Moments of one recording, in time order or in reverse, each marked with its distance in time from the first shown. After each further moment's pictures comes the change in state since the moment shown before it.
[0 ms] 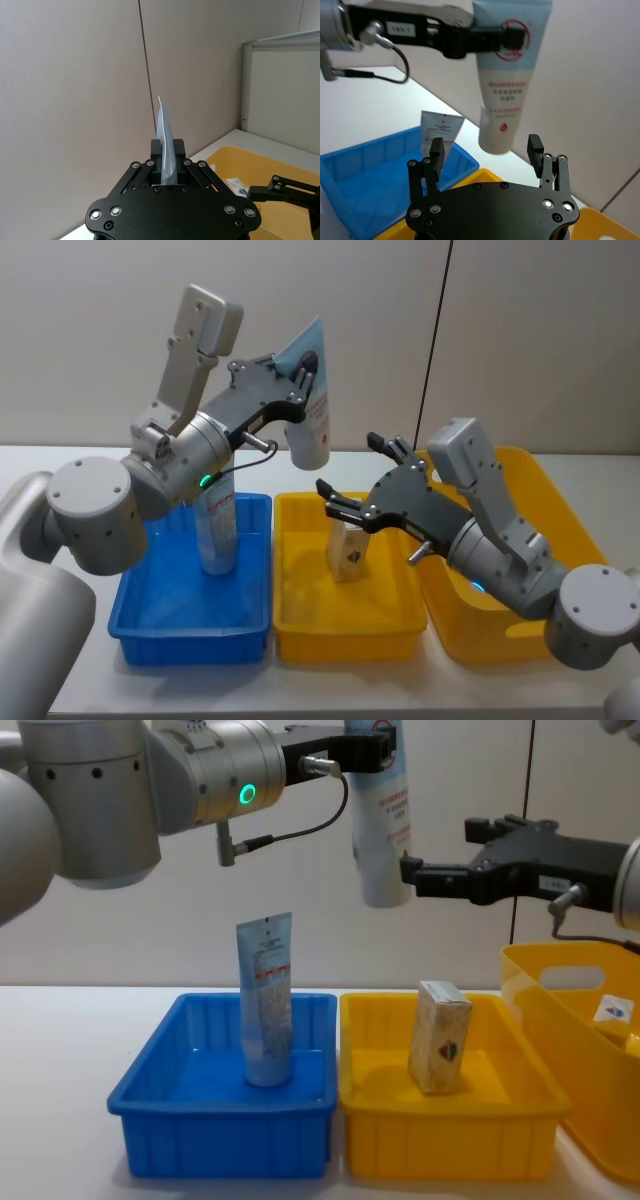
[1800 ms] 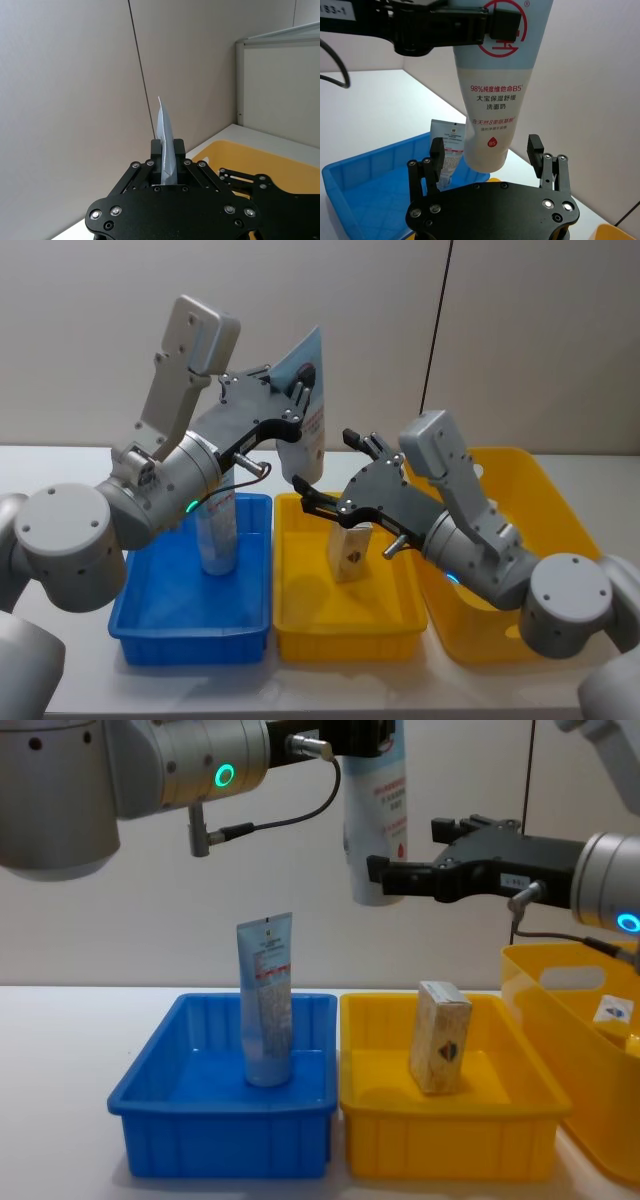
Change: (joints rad) left arm 0.141 0.076 0.006 -0.287 0.030 0.109 0.057; right arm 0.056 -0.018 -0.063 0.051 0.020 -0.001 -0.016
